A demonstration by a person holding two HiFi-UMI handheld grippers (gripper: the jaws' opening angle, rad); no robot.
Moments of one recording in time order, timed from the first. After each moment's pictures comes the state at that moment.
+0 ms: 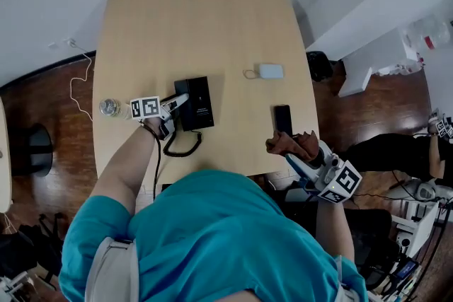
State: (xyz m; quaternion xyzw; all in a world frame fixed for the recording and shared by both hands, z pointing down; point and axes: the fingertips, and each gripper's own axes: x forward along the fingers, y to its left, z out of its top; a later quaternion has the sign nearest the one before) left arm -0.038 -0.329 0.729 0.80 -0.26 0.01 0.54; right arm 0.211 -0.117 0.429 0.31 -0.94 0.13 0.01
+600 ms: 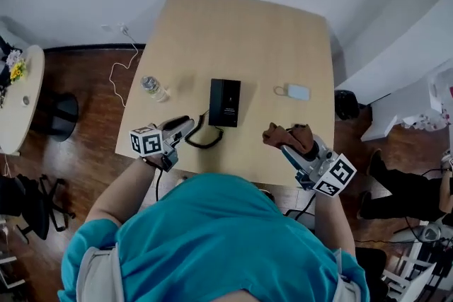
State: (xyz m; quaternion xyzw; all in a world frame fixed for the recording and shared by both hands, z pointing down) left arm -0.098 -0.174 0.599 0.84 -0.35 -0.03 0.41; right arm 0.173 -0.125 0.433 0.20 -0.97 0.11 -0.01
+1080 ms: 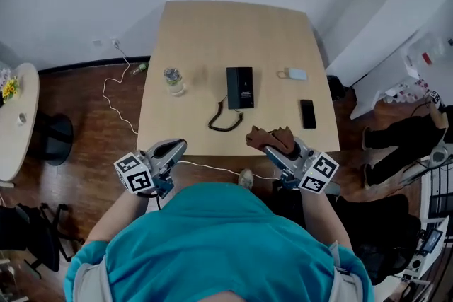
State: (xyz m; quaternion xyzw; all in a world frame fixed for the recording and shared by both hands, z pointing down) left arm -0.204 -0.002 0.478 0.91 -0.26 -0.10 0.30; right arm 0.019 0.007 0.429 0.25 -0.96 0.14 -0.04
